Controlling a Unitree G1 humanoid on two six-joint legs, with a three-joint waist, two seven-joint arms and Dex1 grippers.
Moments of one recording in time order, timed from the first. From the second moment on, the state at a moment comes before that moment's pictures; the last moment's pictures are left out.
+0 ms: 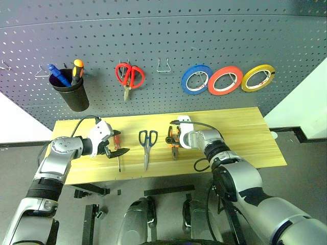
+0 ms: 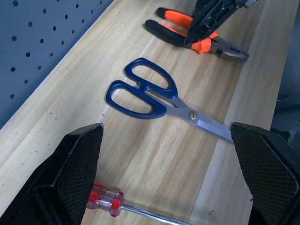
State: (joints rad) left arm -0.36 0.68 -0.06 0.34 -0.16 0.10 -1.07; right arm -0.97 -0.01 -0.08 1.15 0.08 0.64 0.28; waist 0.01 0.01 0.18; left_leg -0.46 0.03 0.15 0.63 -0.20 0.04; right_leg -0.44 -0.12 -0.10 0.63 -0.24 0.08
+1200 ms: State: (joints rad) left arm -0.36 0.65 0.04 0.29 -0.27 0.04 -1.10; right arm -0.74 -0.17 0.22 0.45 -0.03 0.74 0.70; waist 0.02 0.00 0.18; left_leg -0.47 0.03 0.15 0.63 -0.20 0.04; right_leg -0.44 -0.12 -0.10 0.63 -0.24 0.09
